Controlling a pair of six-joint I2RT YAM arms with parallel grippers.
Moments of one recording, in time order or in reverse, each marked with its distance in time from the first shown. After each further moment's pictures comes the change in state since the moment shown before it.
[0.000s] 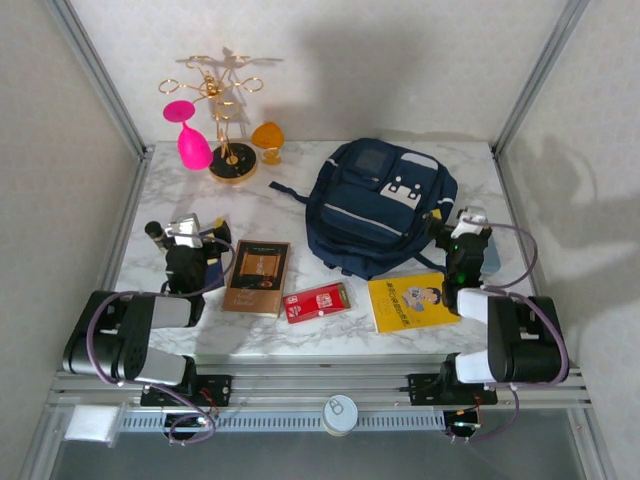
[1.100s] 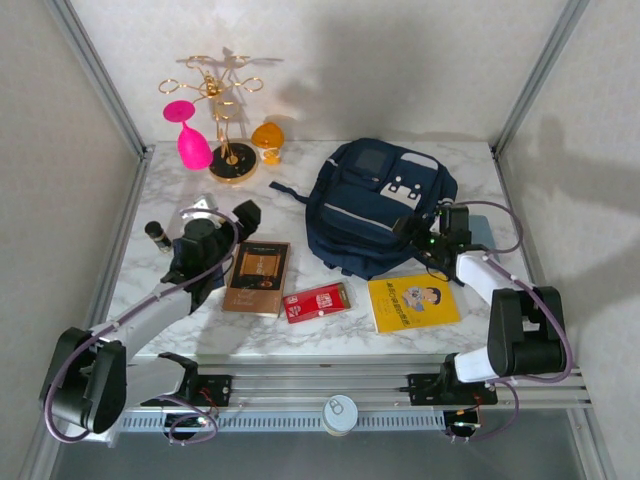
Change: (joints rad) left arm -0.253 -0.228 0.268 -0.626 0.110 -0.633; right arm 0.079 0.071 0.348 -0.948 -0.472 0.516
